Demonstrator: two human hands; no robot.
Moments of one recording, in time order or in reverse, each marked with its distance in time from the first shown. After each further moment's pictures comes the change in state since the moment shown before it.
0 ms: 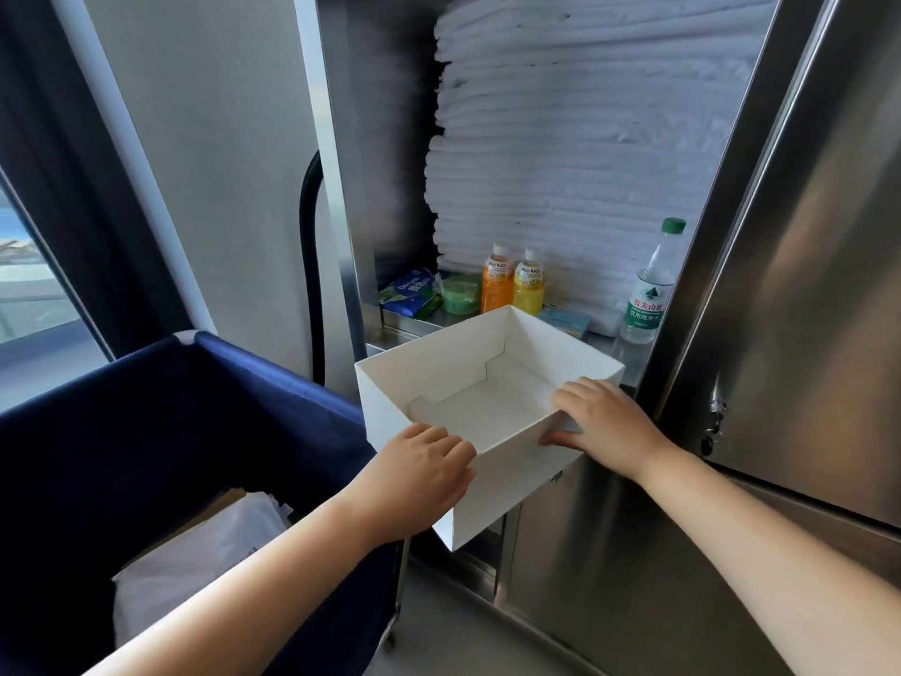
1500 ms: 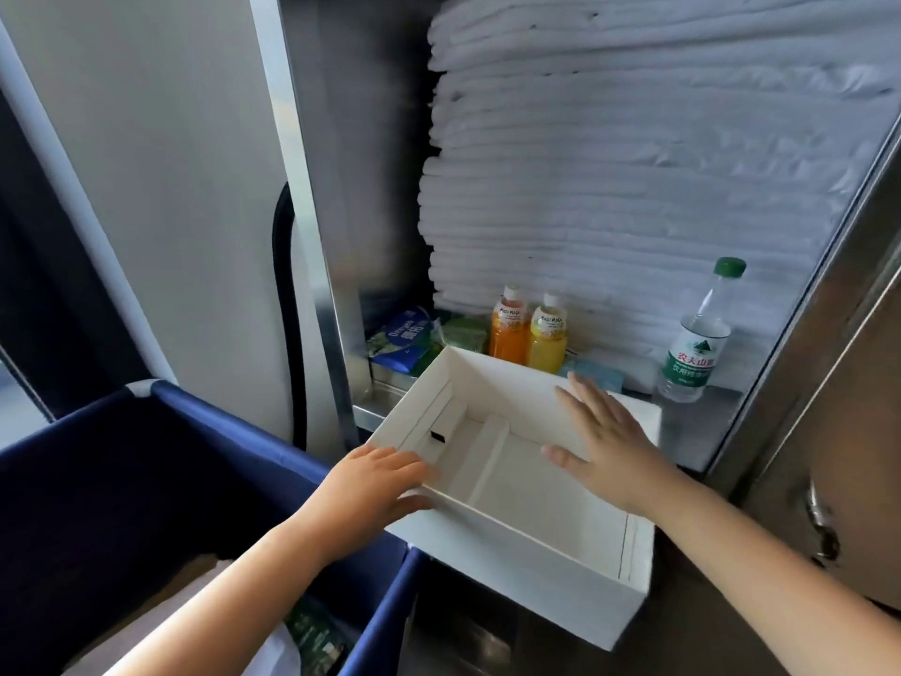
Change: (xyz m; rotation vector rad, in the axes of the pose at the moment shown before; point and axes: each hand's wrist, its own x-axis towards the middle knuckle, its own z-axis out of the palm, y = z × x) left_hand 0.047 -0.165 0.064 -0.116 -0.226 -0.115; right_hand 0.104 0.036 0.032 0.092 -0.180 0.321
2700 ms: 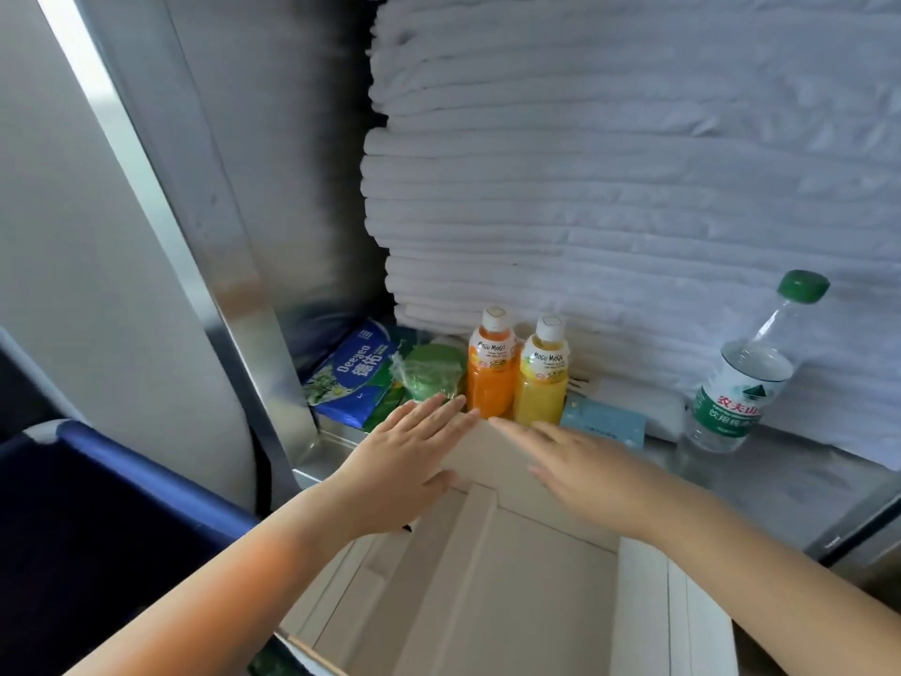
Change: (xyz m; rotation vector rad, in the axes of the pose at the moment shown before) left_hand 0.168 -0.047 0.018 0.044 -0.157 -0.002; right_hand 0.111 0.037 0.002 0.047 -0.037 -0.239
